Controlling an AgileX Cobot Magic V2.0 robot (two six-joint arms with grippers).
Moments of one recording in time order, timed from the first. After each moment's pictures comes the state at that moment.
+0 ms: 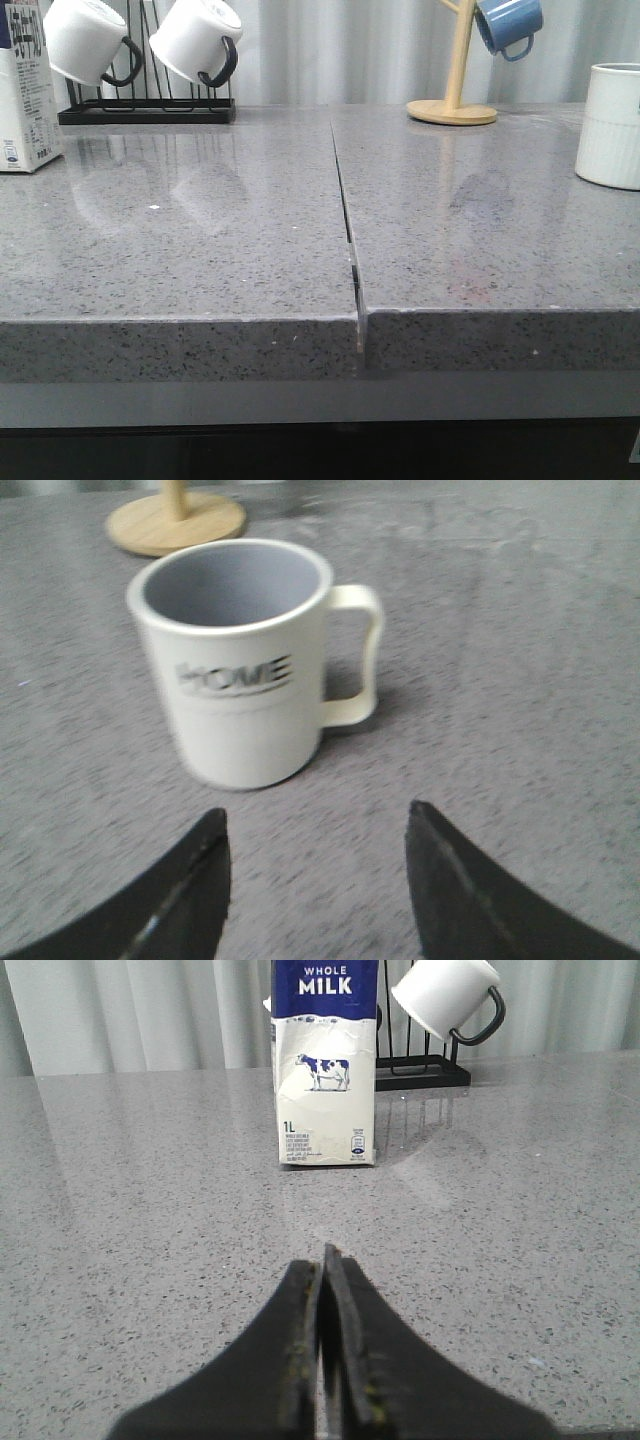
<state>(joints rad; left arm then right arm) -0.05 -0.01 0.00 0.04 0.13 -0.04 -0.11 0.96 -0.37 -0.08 -0.24 0.15</state>
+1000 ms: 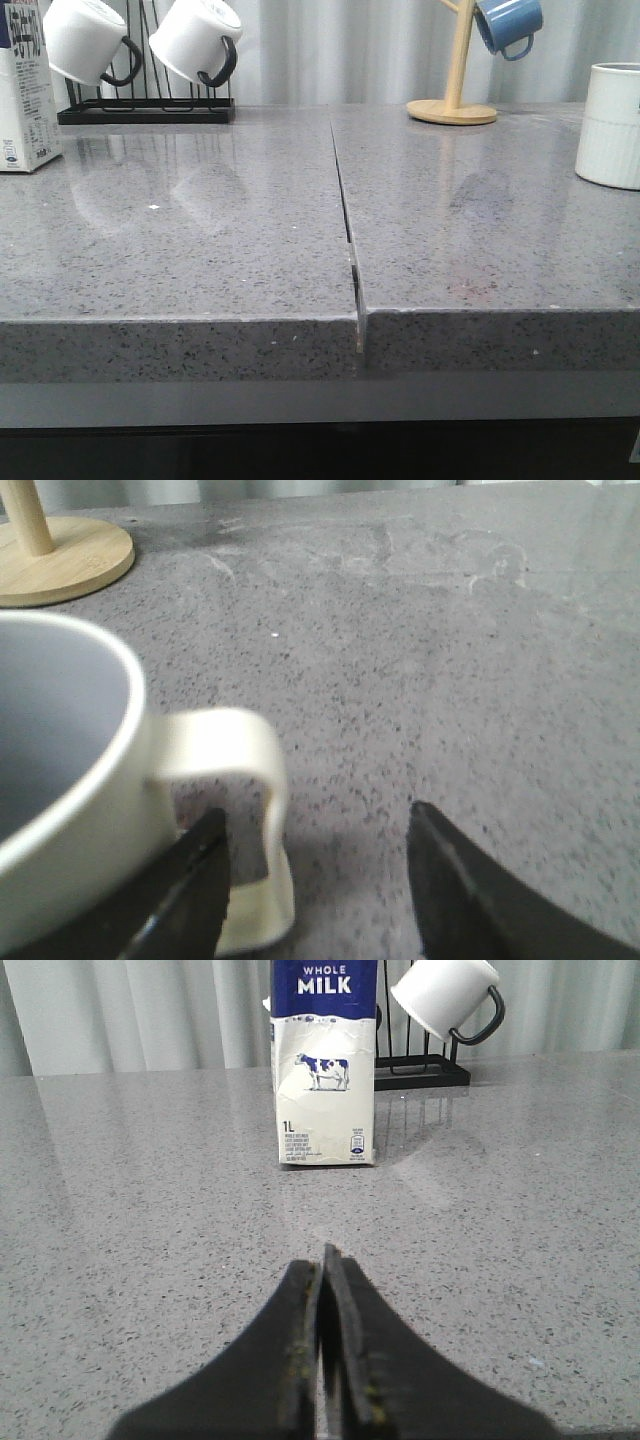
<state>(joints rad) -0.05 -0.01 0.00 0.04 0.13 -0.04 -0.18 1.59 -0.65 -0.03 -0.62 0.08</state>
